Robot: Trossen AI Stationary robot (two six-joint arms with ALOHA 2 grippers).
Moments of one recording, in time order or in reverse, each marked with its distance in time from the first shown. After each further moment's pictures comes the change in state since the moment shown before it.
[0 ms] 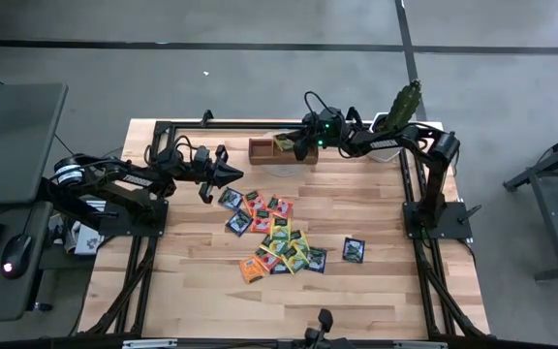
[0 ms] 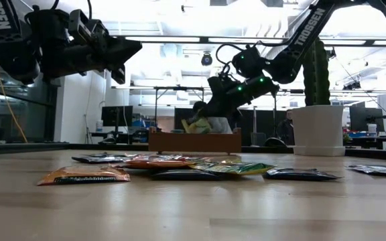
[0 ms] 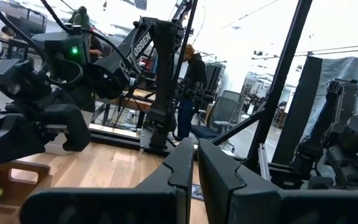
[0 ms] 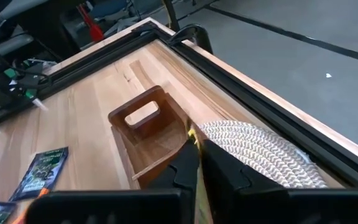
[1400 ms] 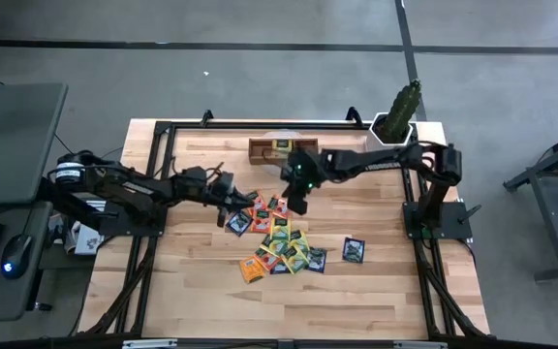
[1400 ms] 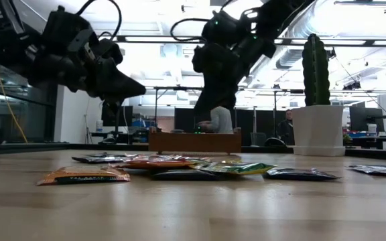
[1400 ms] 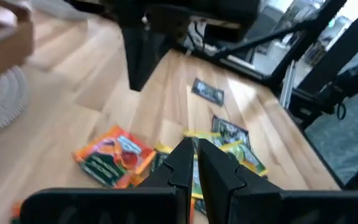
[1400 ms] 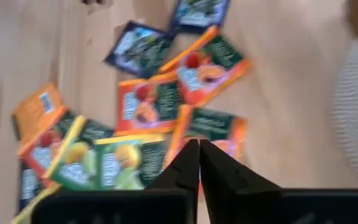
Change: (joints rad) left arm -0.330 0.000 0.040 -0.544 -0.326 0.053; right arm 0.415 -0.080 0.216 -0.791 -0.004 -0.102
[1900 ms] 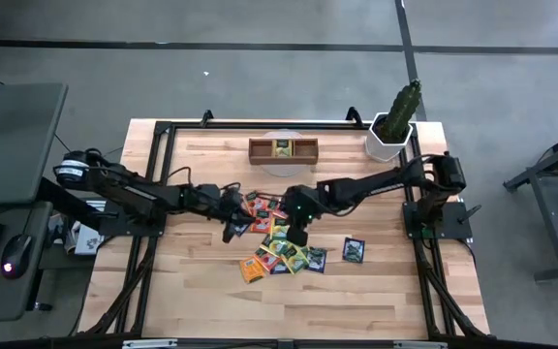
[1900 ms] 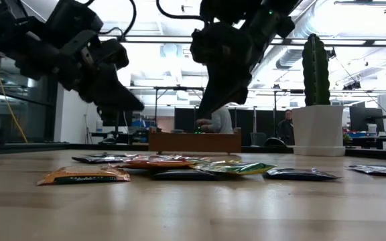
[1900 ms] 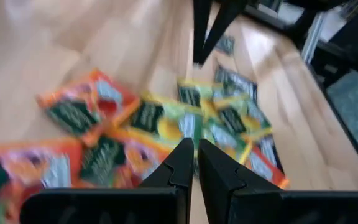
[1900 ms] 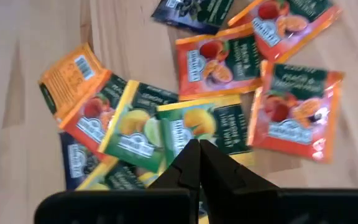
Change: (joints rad) left arm -0.204 0.032 0.097 -0.271 -0.191 -0.041; right arm 0.255 0.005 -0.002 -0.053 0.206 0.215
